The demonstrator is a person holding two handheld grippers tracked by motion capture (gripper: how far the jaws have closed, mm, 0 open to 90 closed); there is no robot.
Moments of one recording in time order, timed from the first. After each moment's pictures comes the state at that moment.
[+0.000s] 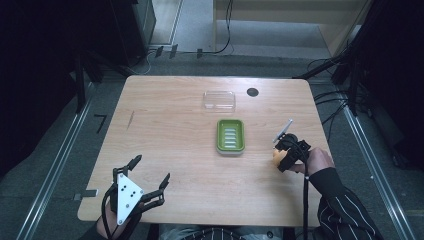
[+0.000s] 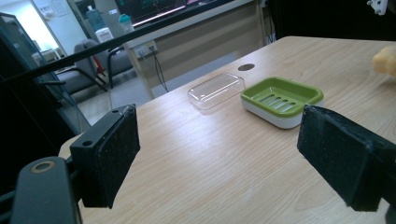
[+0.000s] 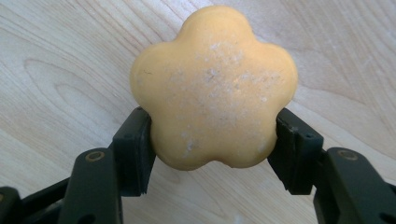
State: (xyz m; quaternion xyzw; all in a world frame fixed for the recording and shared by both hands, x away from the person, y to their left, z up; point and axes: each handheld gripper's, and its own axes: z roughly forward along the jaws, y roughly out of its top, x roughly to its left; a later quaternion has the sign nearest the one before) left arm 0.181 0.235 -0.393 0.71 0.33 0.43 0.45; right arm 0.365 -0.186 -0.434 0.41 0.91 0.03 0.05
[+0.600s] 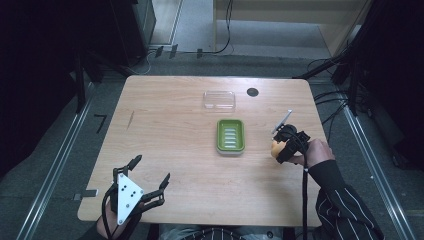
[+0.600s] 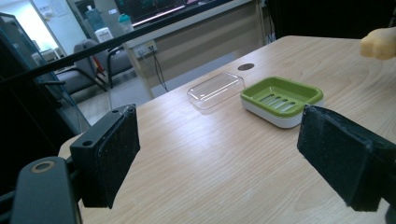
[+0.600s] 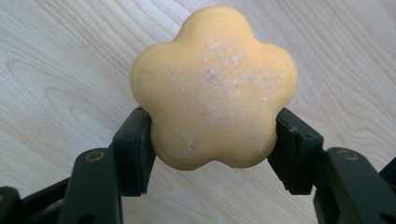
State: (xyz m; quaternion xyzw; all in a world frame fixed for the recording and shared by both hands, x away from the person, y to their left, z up) left arm 0.181 0.235 -0.393 0.71 0.33 0.43 0.45; right arm 0.375 -0.177 -0.408 0.41 0.91 0.04 0.07
